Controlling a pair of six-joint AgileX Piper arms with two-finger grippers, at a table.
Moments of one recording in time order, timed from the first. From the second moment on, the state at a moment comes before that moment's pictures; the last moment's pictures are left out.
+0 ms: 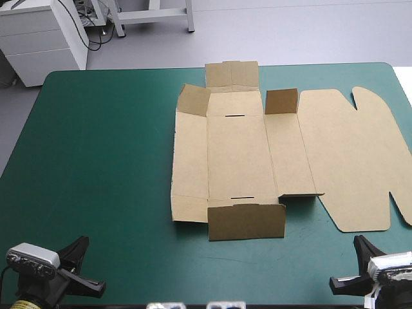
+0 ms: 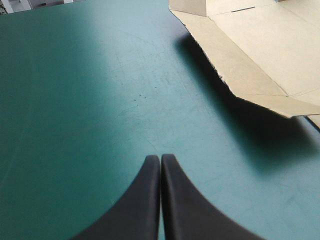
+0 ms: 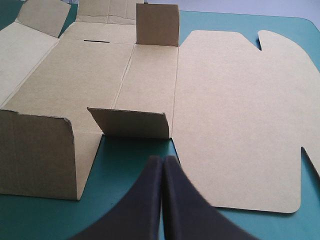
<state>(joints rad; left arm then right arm) -0.06 0.05 -0.44 -0.23 0.87 0.28 -0.10 -0.02 -0.48 0.26 0.91 -0.26</state>
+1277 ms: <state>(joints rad) -0.06 0.75 -0.73 -0.43 0.80 0.28 -0.10 -0.02 -0.47 0.26 0.89 -0.26</state>
